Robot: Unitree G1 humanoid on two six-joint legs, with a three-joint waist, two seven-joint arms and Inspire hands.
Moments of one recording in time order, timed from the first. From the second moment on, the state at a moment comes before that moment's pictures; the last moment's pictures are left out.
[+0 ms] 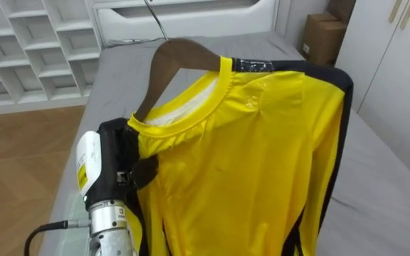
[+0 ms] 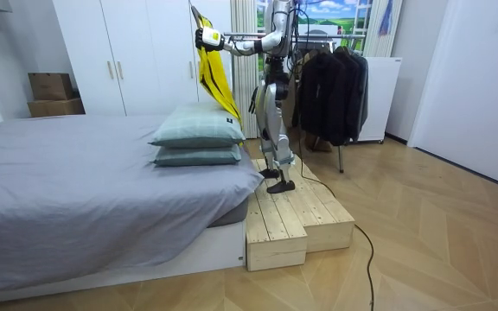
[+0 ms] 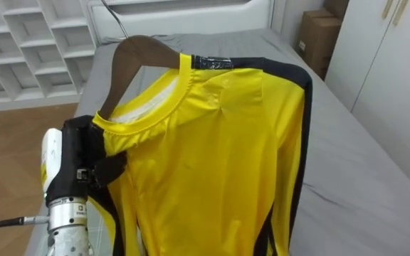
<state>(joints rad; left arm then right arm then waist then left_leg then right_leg) -0.09 0.23 -0.23 0.21 0.36 -0.12 0.67 -0.02 -0.20 0.17 1.35 0.23 -0.06 -0.13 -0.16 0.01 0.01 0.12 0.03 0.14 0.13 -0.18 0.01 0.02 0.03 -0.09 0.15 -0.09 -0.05</state>
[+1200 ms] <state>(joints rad) -0.04 0.28 -0.20 0.24 0.38 -0.12 0.69 0.01 -0.23 -0.06 1.31 0.15 -0.03 -0.26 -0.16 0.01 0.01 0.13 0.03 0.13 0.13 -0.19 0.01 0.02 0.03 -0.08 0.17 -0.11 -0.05</state>
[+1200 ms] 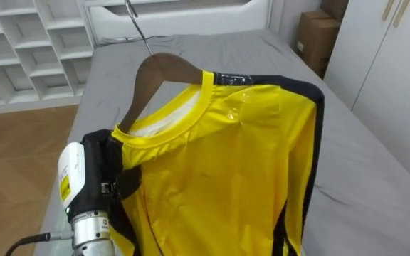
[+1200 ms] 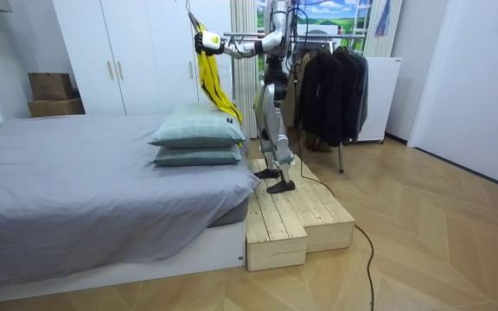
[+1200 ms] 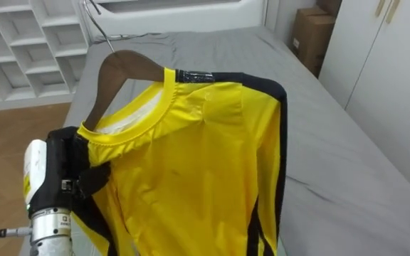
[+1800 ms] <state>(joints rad) -0.03 0.26 -0.17 0.23 0.47 -0.08 0.64 0.05 -0.23 -0.12 0.60 -0.39 -0.04 -0.54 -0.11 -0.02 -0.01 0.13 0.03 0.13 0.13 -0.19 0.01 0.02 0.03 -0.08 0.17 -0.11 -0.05</state>
